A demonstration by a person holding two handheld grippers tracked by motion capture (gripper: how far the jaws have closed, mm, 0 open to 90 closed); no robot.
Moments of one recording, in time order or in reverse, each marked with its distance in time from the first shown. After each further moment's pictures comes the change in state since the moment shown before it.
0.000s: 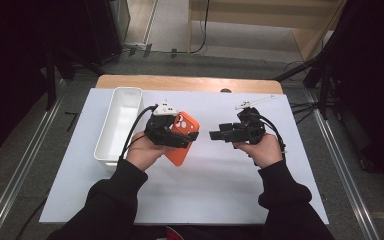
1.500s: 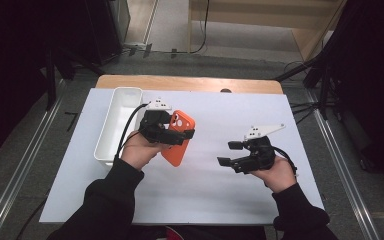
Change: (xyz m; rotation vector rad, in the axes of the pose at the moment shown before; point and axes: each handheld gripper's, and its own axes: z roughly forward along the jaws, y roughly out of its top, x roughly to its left) left arm 0.009 0.002 -0.010 0.000 -0.035 -0.066; right arm 0.017 -0.064 -0.016 -0.040 -0.027 -0.178
